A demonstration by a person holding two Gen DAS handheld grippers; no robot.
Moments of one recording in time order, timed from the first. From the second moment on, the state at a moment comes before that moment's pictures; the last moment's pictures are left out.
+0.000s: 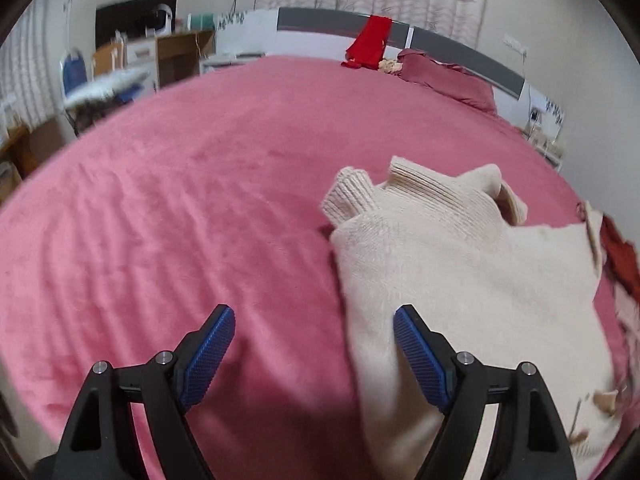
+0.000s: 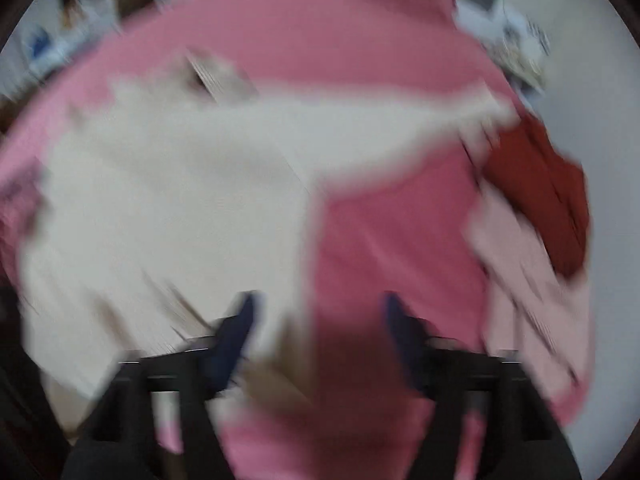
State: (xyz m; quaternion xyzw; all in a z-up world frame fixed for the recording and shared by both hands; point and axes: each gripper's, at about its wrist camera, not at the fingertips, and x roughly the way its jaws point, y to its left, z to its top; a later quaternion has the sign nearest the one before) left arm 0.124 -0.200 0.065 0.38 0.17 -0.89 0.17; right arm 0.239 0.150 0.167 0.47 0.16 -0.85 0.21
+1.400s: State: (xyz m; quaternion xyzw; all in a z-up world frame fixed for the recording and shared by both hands) left arm 0.095 -0.194 0.054 0.38 0.15 -0.90 0.14; right arm 0.042 0.134 0.091 0.42 -0.05 -0.90 0.06
